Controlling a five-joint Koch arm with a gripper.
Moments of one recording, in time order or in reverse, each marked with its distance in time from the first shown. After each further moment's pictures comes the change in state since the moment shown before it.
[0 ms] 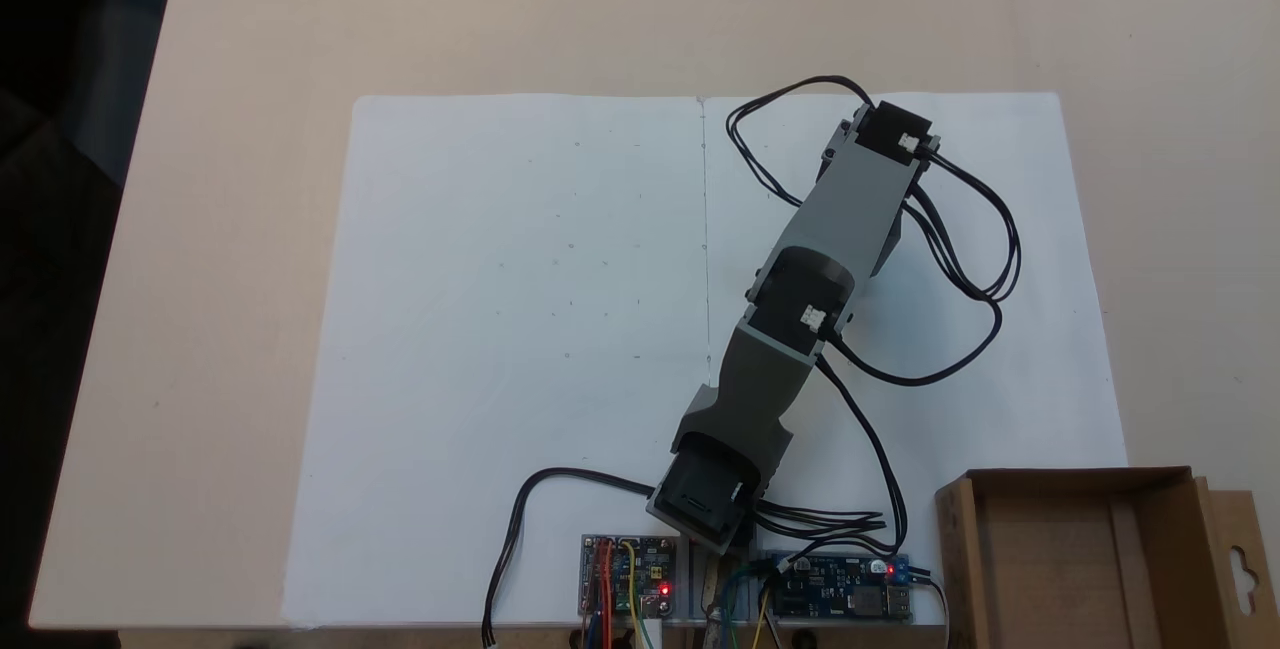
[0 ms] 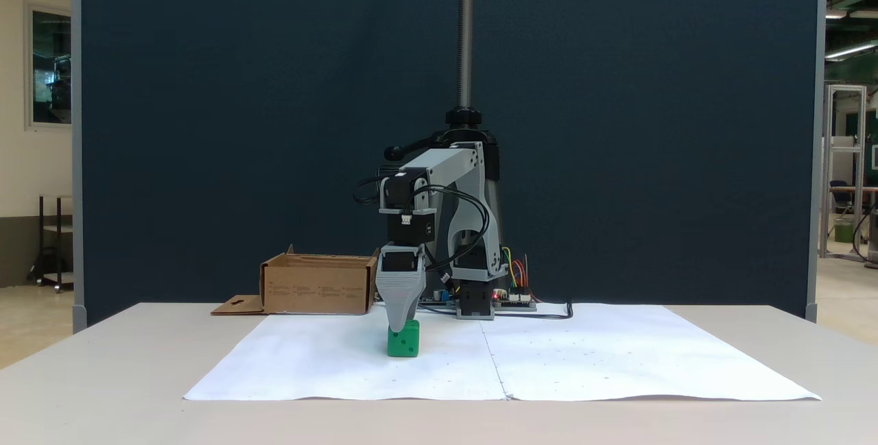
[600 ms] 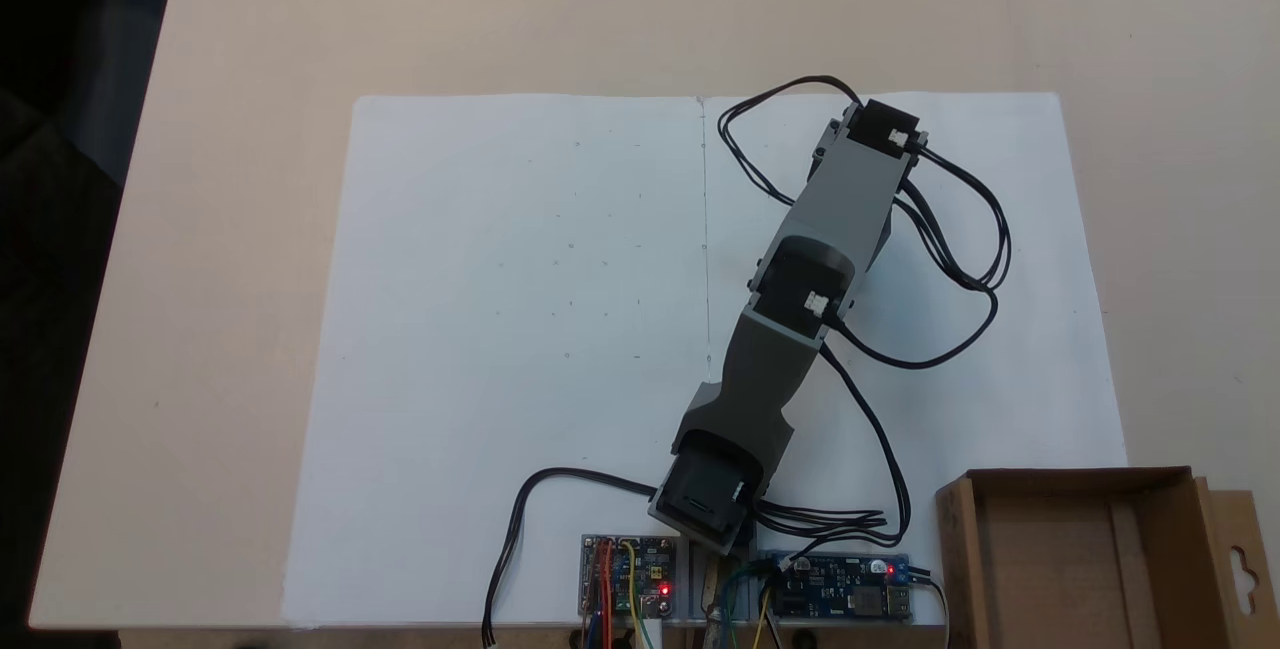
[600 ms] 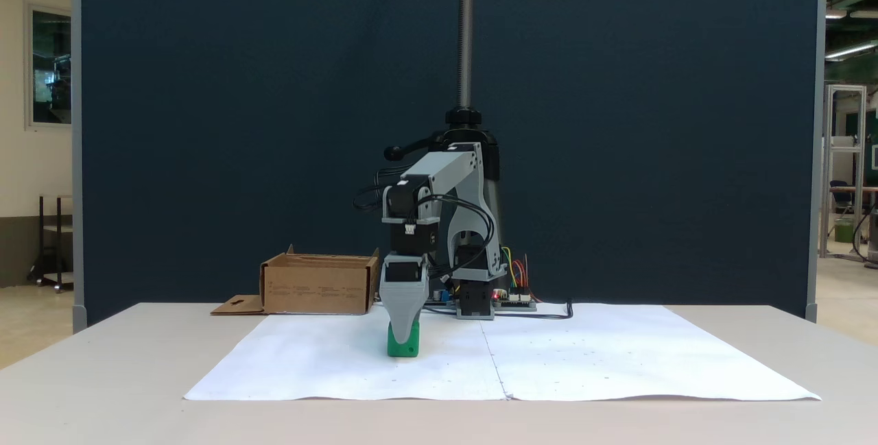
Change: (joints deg) arm -2.2 -3.7 0.0 -2.0 0.4
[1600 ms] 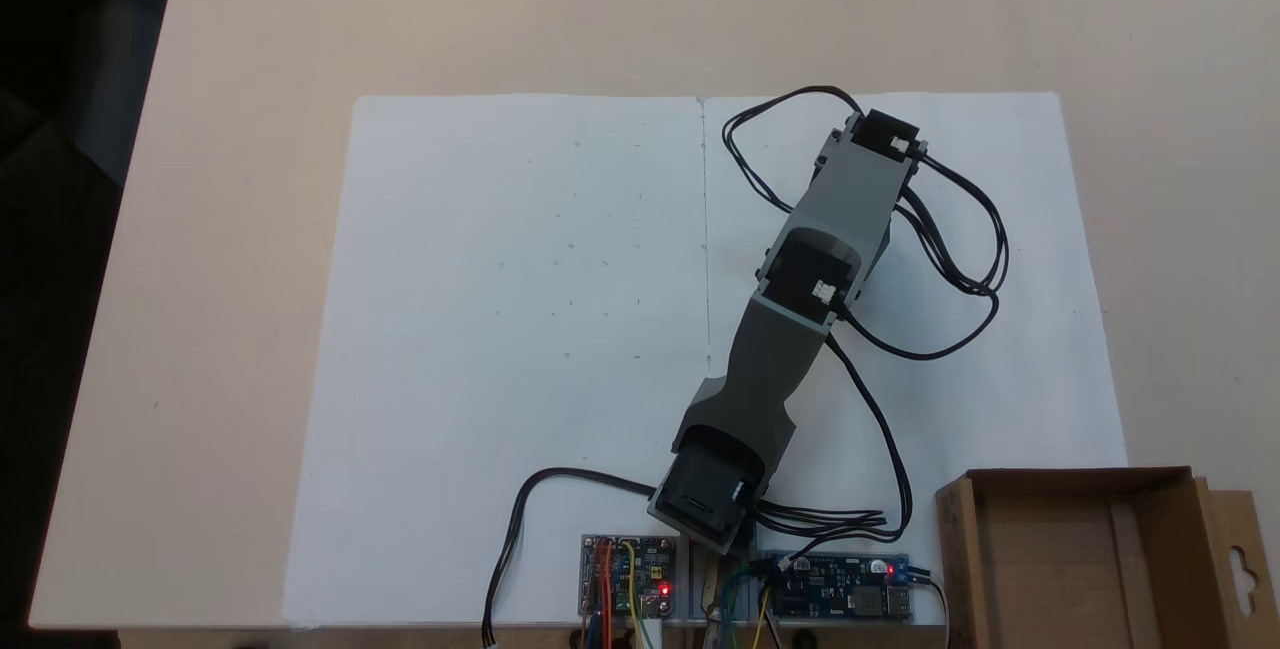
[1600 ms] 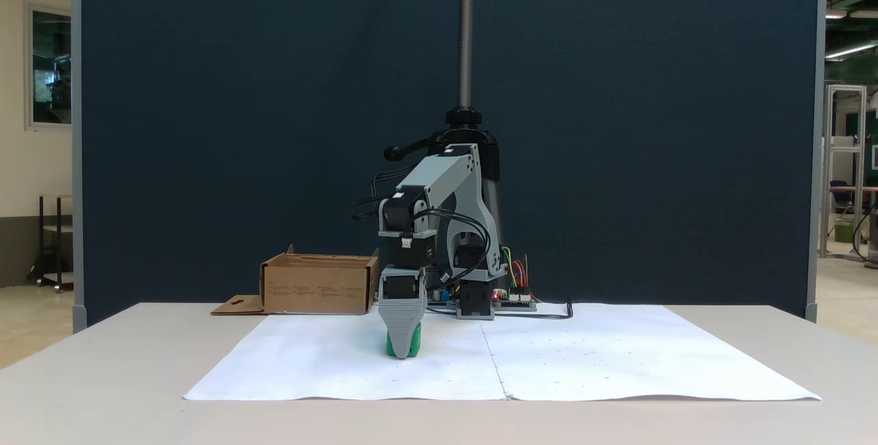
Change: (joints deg) arm 1.0 -2.4 1.2 -2.5 -0.2
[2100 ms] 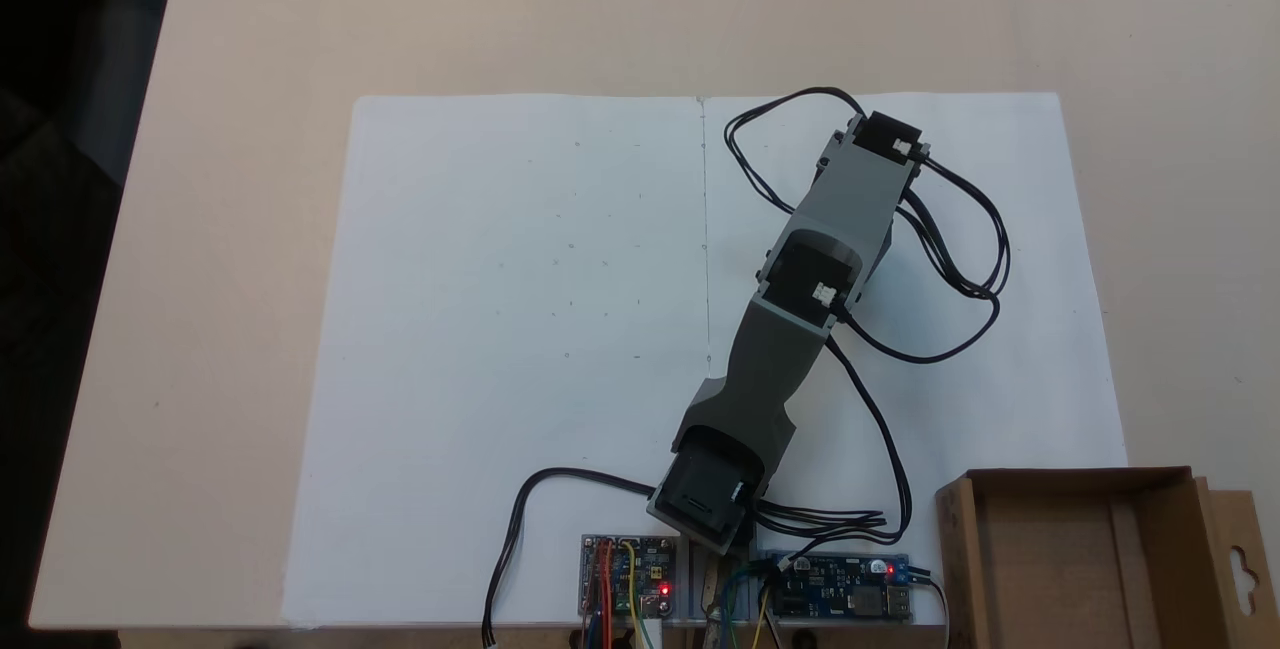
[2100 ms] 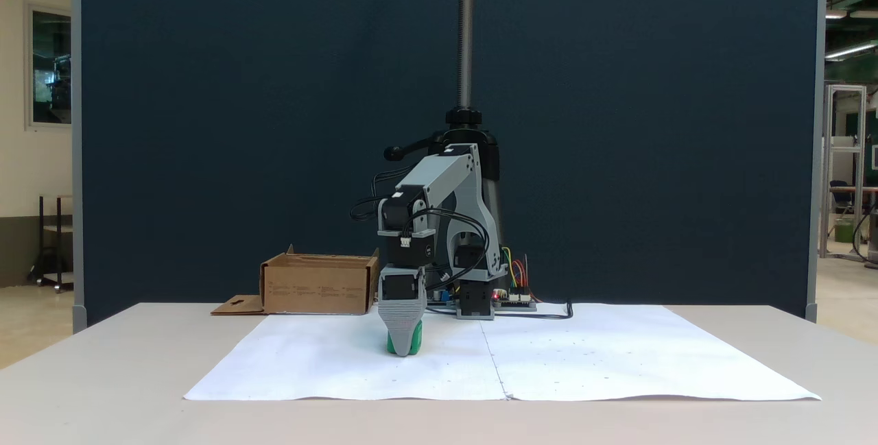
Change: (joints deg) arm 0.6 0.4 0.6 -0.1 0.0
